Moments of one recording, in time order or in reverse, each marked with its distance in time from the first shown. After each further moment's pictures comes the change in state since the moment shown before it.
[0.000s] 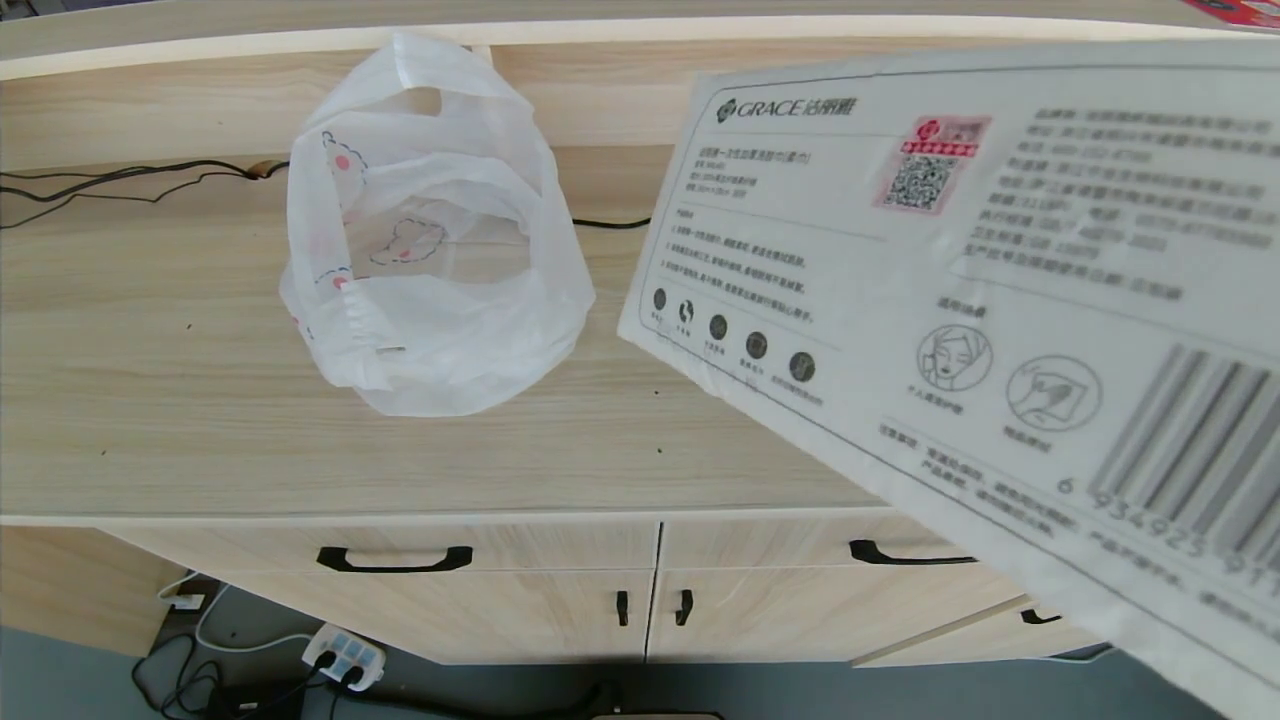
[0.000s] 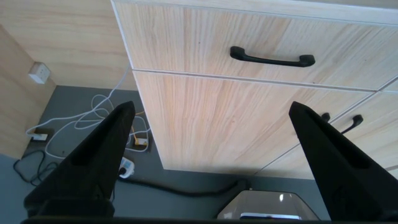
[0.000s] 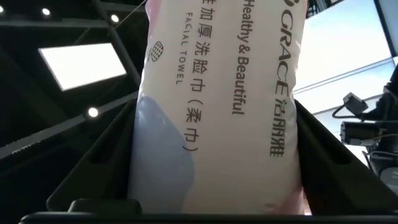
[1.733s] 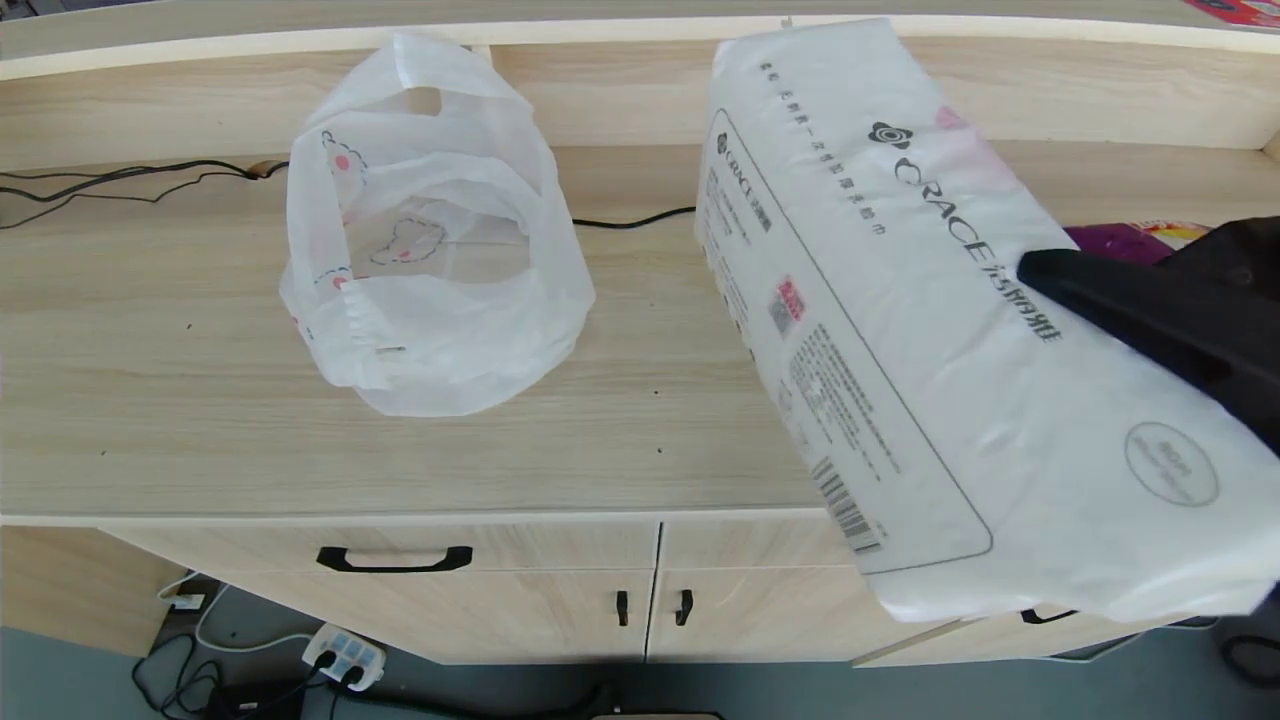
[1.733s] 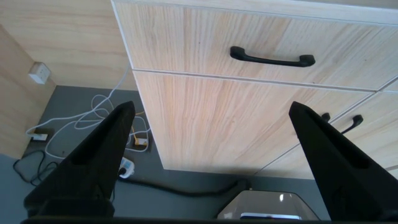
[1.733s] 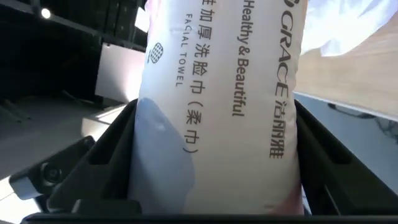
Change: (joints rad) left arm 0.000 0.000 0.000 0.000 0.001 0.000; right arm -0.133 0.136 0.043 -0.171 0.038 -0.896
